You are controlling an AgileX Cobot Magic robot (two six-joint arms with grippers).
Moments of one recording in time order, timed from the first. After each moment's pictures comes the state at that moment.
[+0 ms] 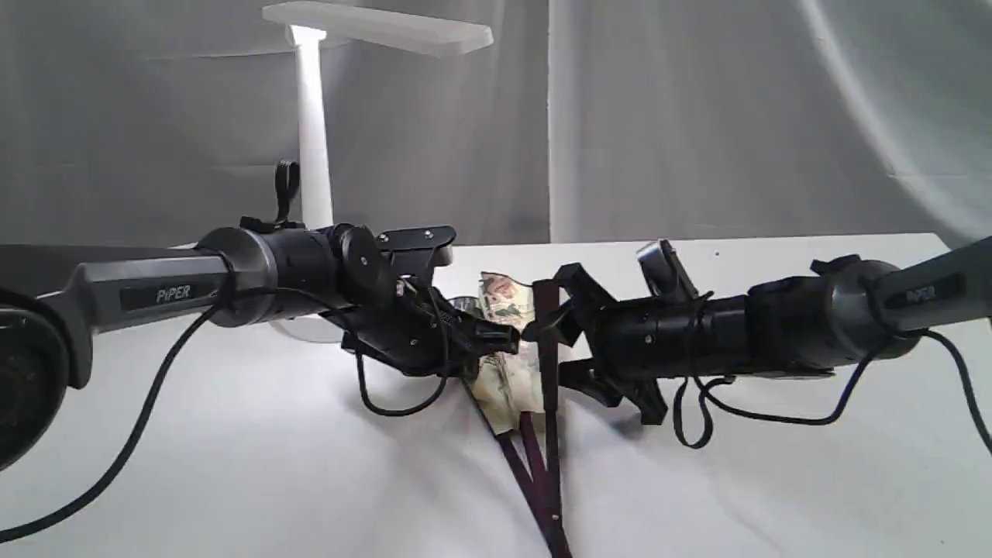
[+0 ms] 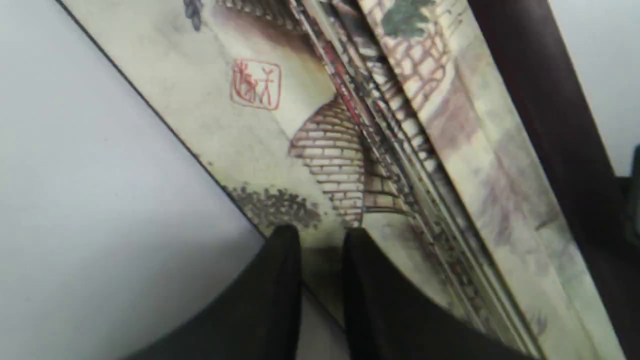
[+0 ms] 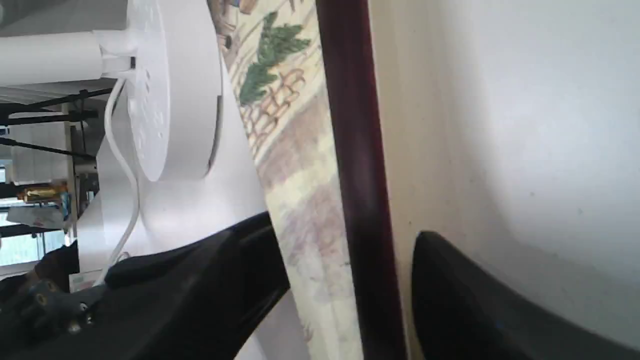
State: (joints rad) left arm -0.43 2.40 -1.75 -0.42 0.47 0.13; right arm 0.21 2.34 -1.42 1.75 0.66 -0.83
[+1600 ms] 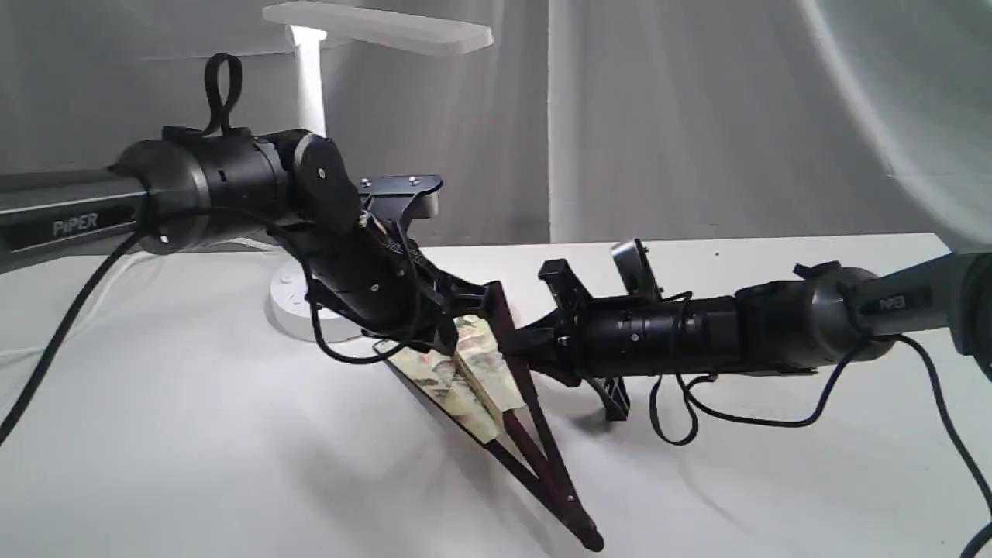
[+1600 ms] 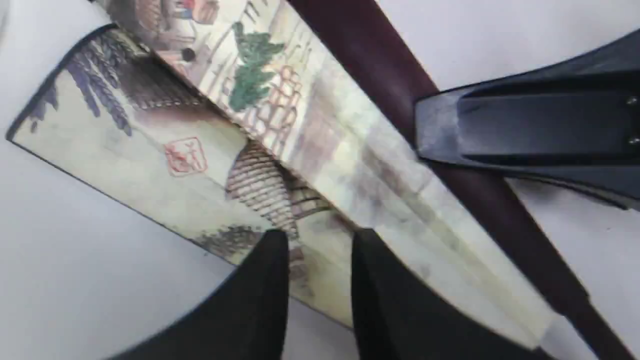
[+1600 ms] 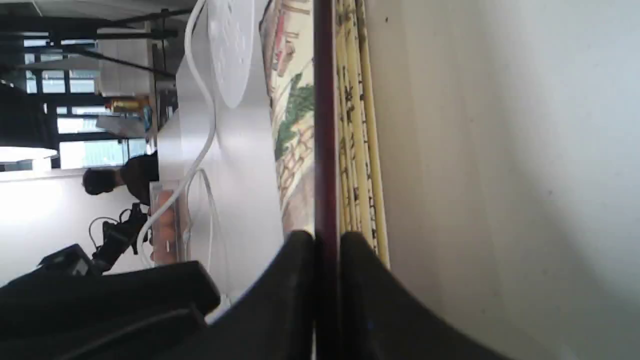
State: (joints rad) left arm -0.40 2.22 -1.73 -0.33 0.76 0.13; right arm 0.20 2.42 -1.52 1.70 0.90 -0.83
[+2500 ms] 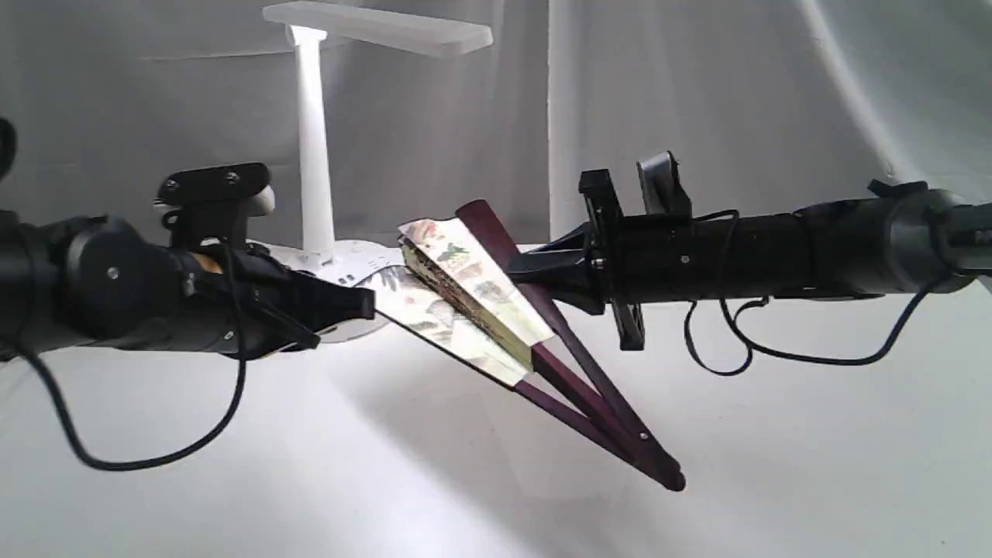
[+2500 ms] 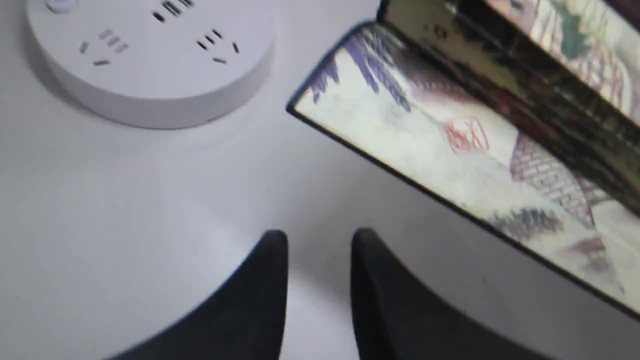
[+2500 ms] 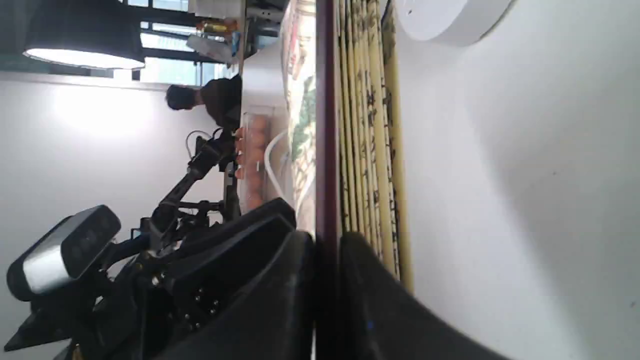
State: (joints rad) left arm -0.35 1.77 -1.05 -0.39 0.12 0.12; right arm 0.14 2.25 -1.52 1.61 1.12 -0.75
